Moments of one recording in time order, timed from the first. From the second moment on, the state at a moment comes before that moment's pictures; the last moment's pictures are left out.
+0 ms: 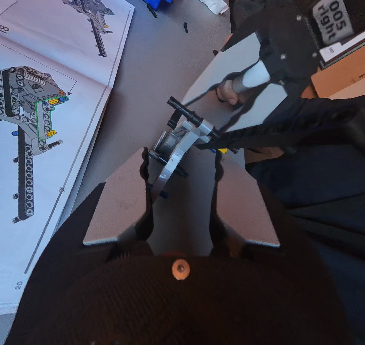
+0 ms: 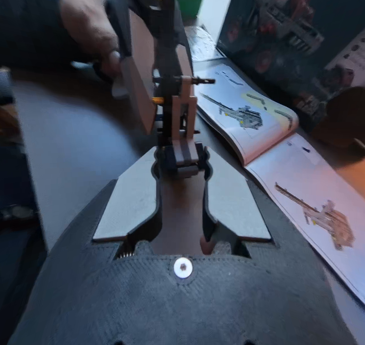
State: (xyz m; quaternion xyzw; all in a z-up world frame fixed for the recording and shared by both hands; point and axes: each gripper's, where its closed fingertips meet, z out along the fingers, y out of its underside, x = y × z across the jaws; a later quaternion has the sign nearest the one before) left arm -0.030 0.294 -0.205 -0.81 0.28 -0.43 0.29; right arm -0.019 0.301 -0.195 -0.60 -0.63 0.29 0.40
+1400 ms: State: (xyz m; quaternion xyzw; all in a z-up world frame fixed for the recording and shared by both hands) left arm -0.018 0.282 -0.221 -0.81 0.28 -0.44 0.26; right arm -0.003 0.304 -0.163 -0.55 -0.60 0.42 0.40
